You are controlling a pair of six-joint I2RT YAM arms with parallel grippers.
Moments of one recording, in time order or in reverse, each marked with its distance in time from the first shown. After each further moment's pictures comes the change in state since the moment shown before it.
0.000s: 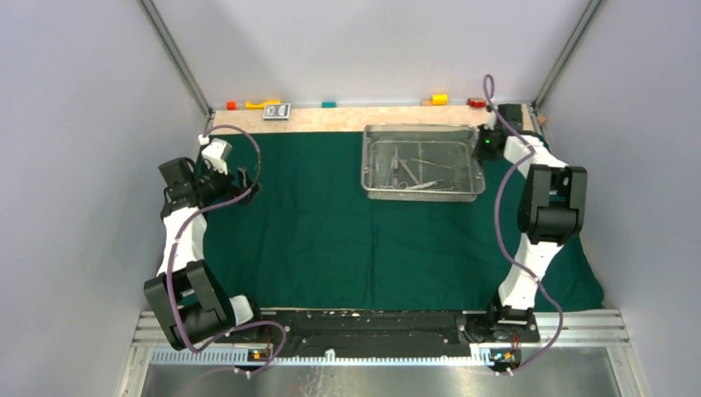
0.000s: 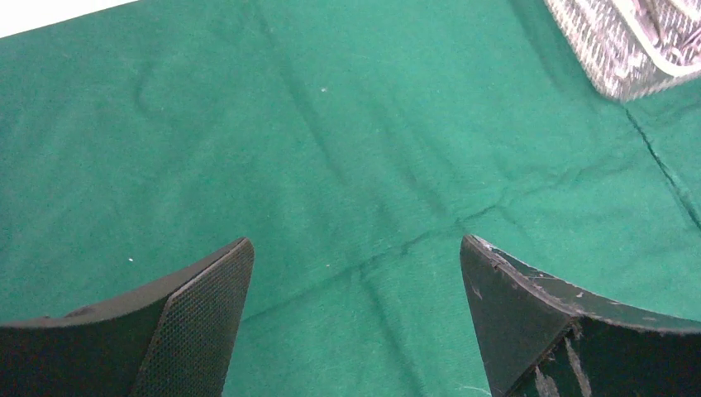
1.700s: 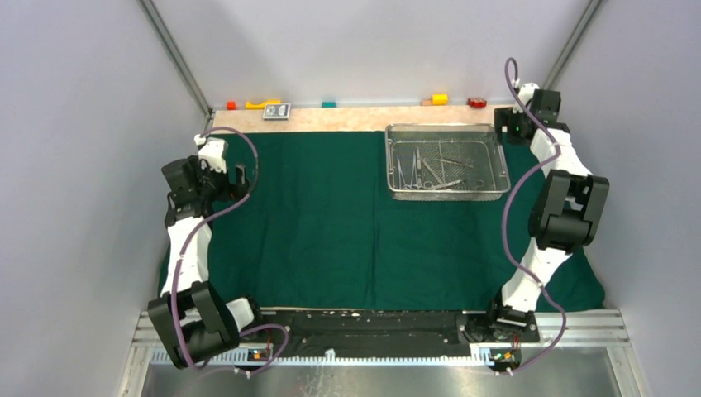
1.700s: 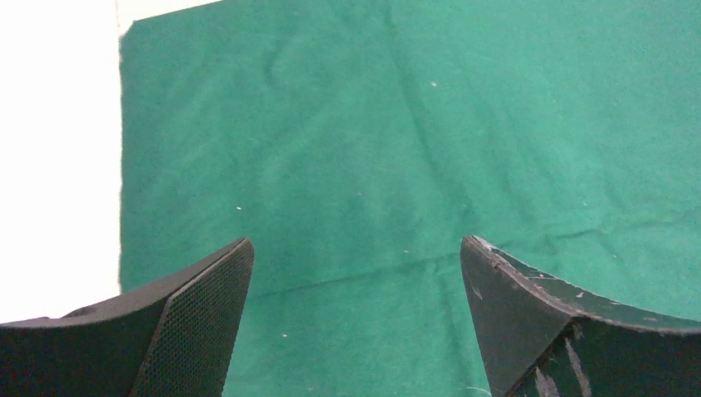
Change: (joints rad) left arm -0.051 -0.094 -0.048 0.054 -0.302 -0.041; right arm -0.171 -0.031 0.090 -0.003 -0.009 -0.306
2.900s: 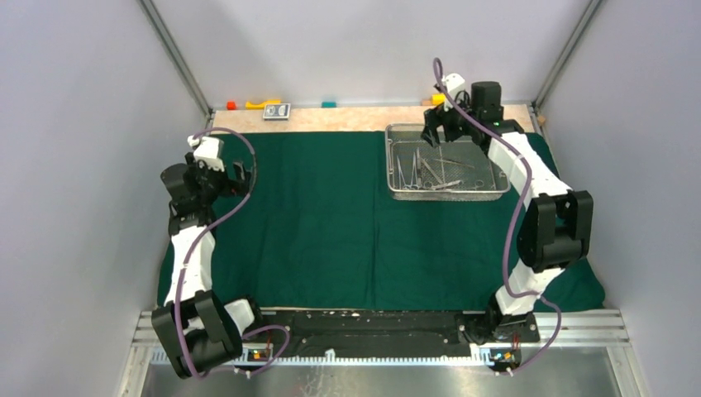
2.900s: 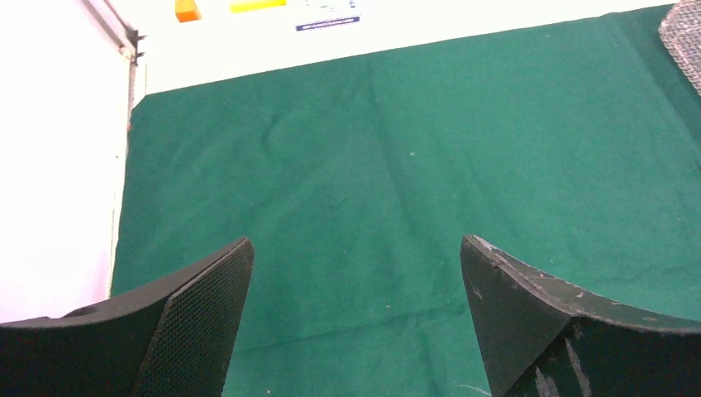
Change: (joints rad) left arm 0.000 -0.075 -0.079 0.233 0.030 -0.132; right arm 0.357 -0.210 -0.055 0.051 -0.289 -0.034
